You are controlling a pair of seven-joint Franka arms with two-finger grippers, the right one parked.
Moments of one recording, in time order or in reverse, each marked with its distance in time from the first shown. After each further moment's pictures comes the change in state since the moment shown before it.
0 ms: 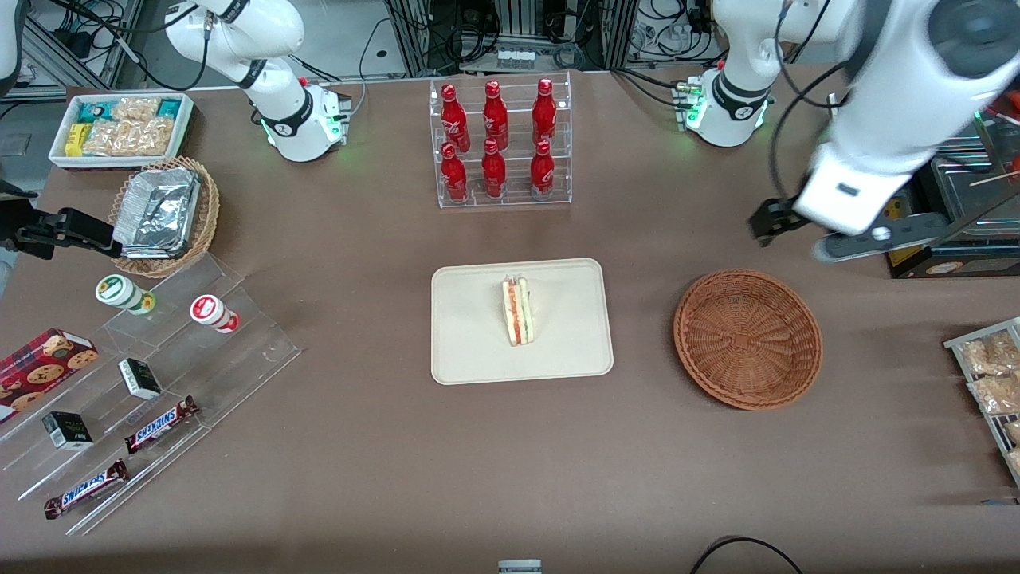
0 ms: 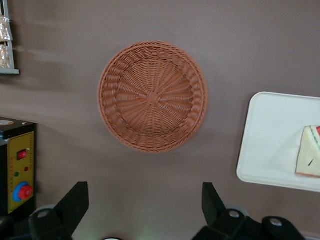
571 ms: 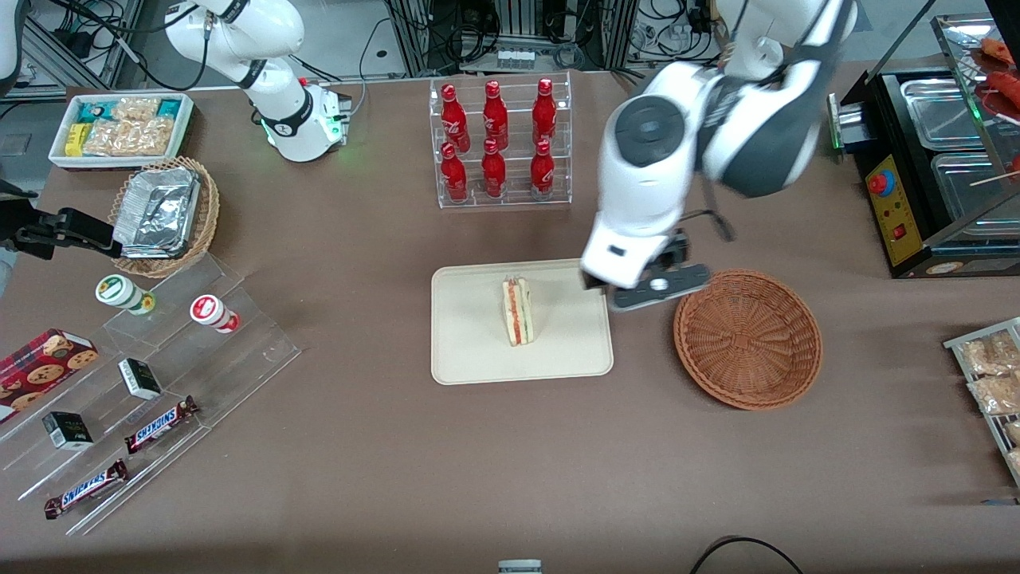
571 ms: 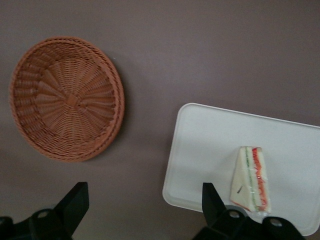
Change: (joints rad) arm -0.302 0.307 -0.014 0.183 0.041 0.123 -0.415
